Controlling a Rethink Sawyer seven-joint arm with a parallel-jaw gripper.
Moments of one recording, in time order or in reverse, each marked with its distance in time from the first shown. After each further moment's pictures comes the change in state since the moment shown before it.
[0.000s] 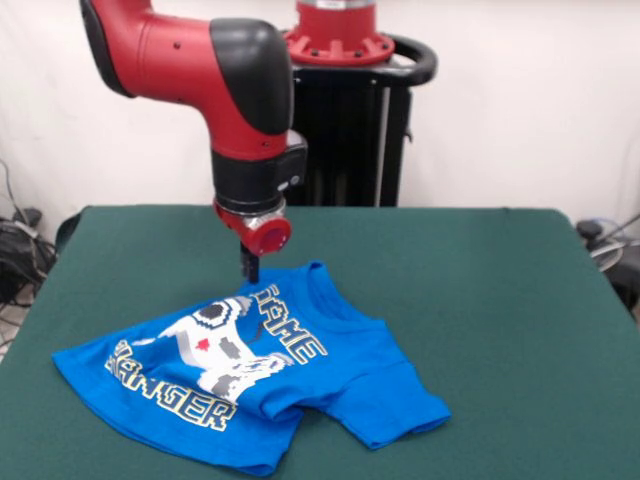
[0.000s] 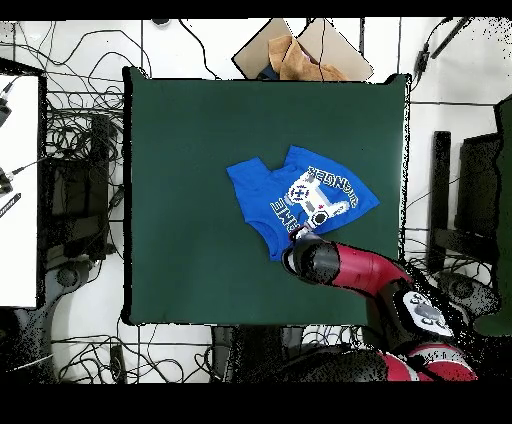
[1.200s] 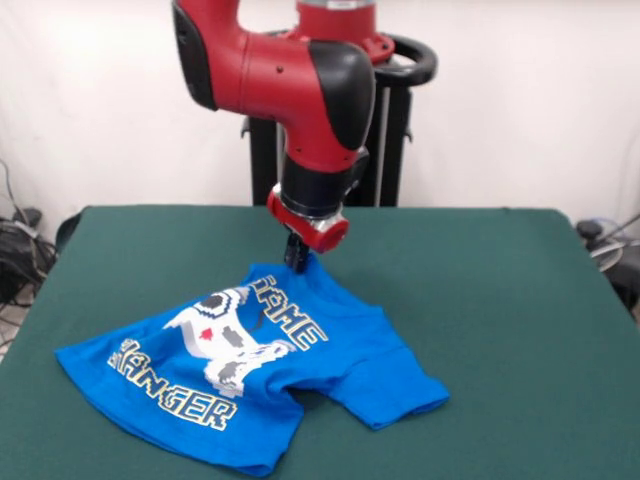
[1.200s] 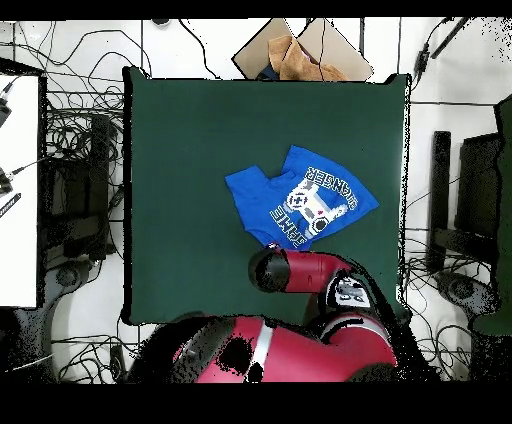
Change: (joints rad) arm 0.283 0.099 -0.179 0.000 0.002 -0.041 0.000
